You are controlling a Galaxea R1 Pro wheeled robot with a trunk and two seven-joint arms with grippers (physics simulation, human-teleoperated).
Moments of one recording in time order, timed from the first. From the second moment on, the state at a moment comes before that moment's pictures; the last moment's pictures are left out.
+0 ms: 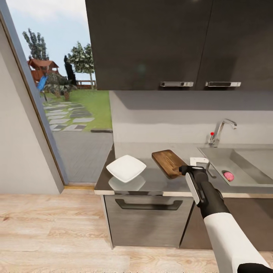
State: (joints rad) left arm 0.00 -0.01 0.00 -0.34 0.00 -0.23 0.00; right arm -0.77 0.00 0.00 -1.07 -0.03 0.71 -0.35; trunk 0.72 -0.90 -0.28
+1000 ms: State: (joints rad) left arm 0.00 -0.01 0.00 -0.34 0.00 -0.23 0.00; right arm -0.77 0.00 0.00 -1.05 -0.03 0.71 -0.35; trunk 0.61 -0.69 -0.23
